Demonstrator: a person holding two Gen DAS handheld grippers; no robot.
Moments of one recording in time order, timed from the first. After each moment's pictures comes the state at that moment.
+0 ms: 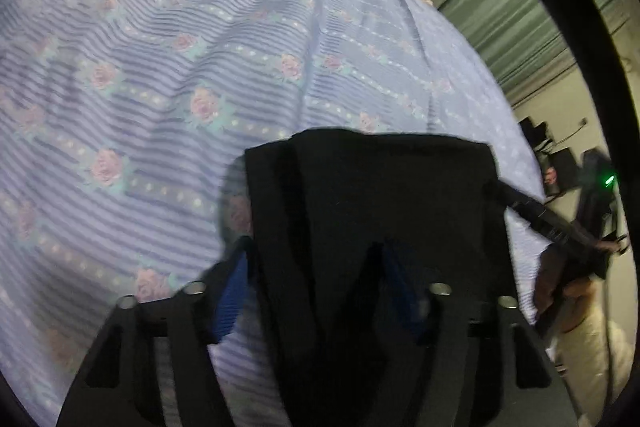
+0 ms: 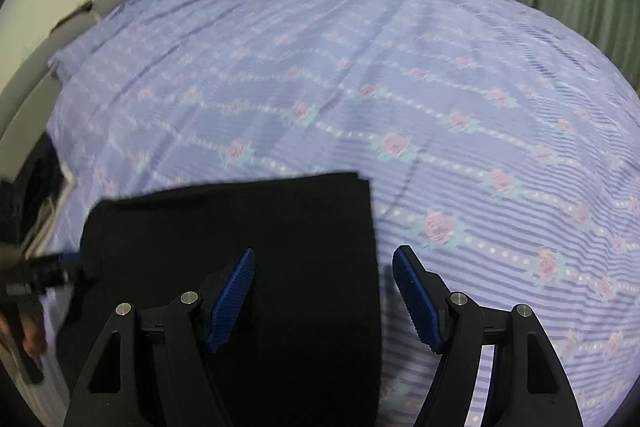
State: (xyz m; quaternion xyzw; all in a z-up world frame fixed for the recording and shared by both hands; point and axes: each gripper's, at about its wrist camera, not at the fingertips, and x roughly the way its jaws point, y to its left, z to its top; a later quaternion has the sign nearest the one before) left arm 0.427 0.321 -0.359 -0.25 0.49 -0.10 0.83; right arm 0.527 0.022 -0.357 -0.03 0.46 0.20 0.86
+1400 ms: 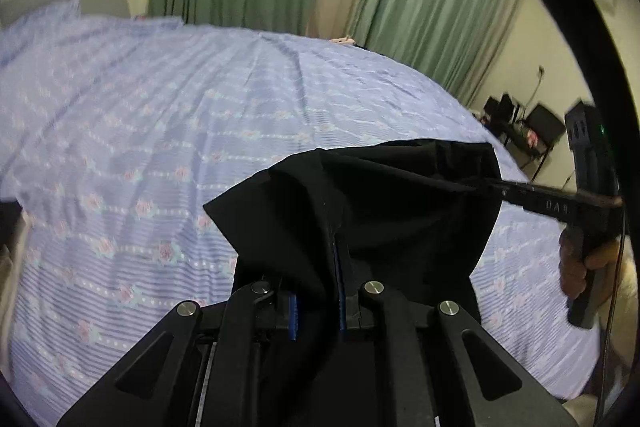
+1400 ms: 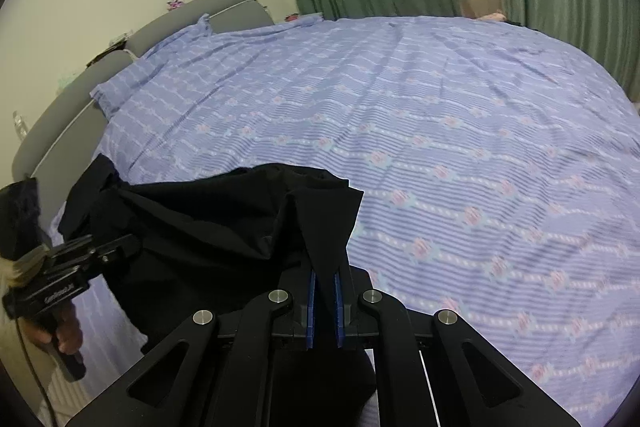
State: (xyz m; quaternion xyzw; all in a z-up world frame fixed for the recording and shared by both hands) left arm 0.336 0.213 -0.237 -0.08 0.37 -0.13 0.92; right arm 0.424 -0.044 -0.263 0.03 0.41 0.22 0.88
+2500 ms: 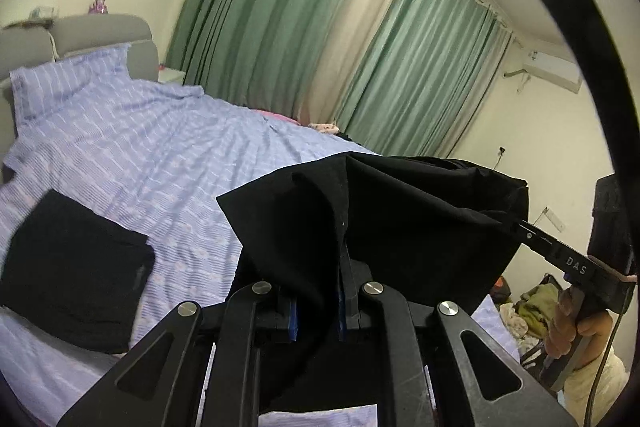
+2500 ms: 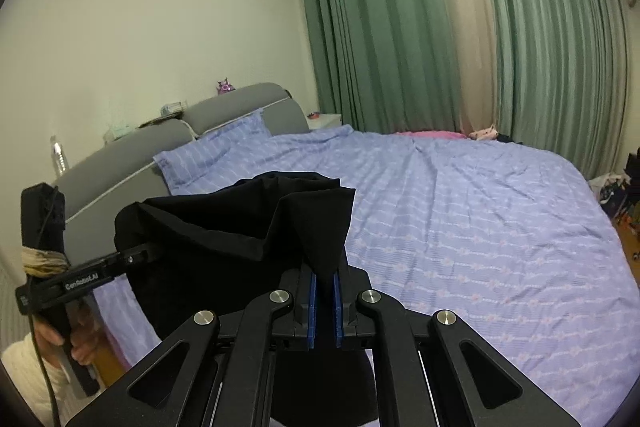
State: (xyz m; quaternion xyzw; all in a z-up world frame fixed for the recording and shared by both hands) left arm 0.134 0.423 -0.007 -0.17 0.26 -0.15 0.94; right arm 0.161 0.155 0.014 0.01 0.24 0.18 0.95
